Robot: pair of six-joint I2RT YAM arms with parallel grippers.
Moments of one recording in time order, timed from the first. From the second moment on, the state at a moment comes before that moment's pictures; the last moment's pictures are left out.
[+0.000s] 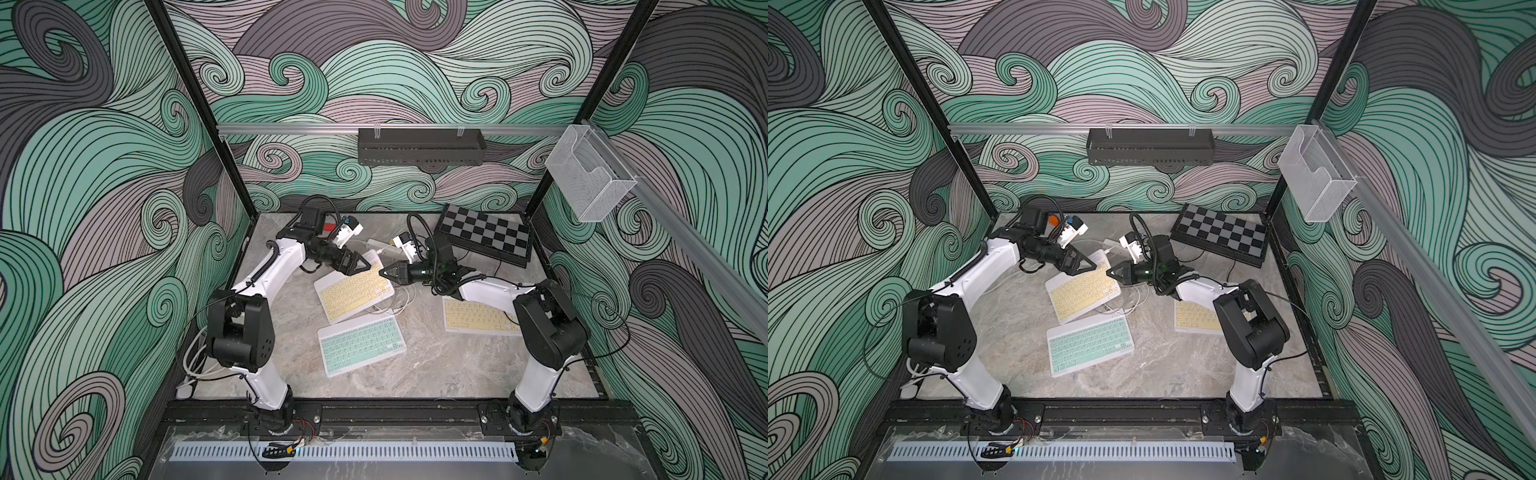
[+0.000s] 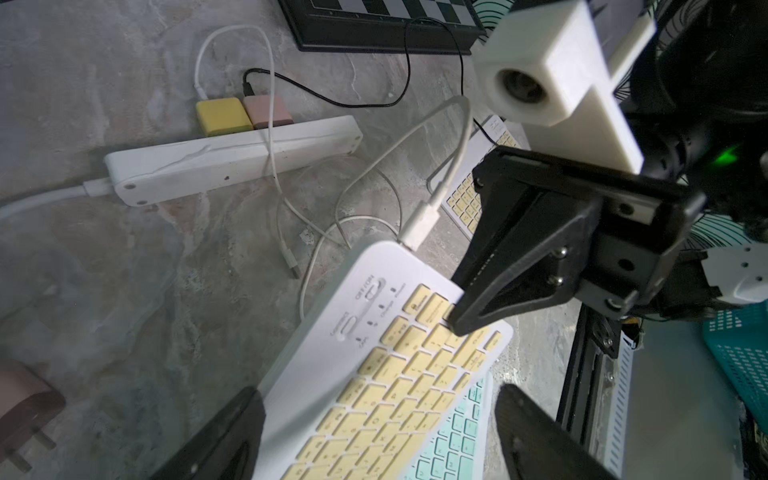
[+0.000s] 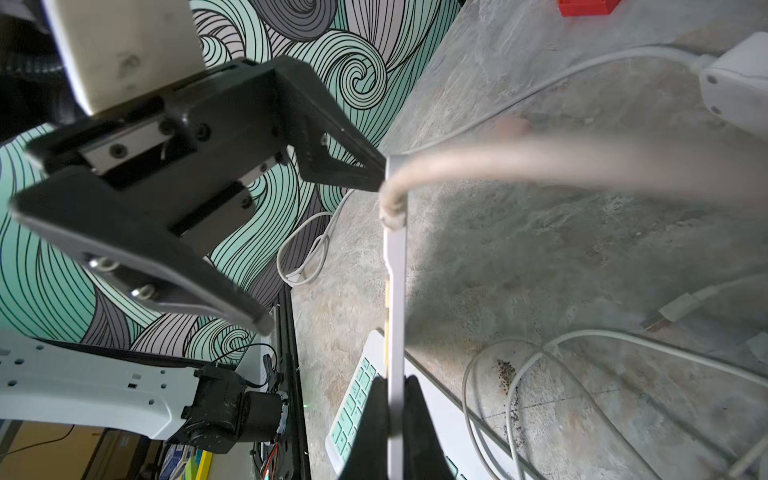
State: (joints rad) left arm -0.17 1.73 1.44 -0.80 0.77 0.39; right arm 0.53 1.81 1.08 0.24 -0.76 0.53
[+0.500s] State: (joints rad) left arm -0.14 1.81 1.53 -0.94 0.91 0.62; right arm 0.54 1.78 1.08 0.24 -0.83 0.42
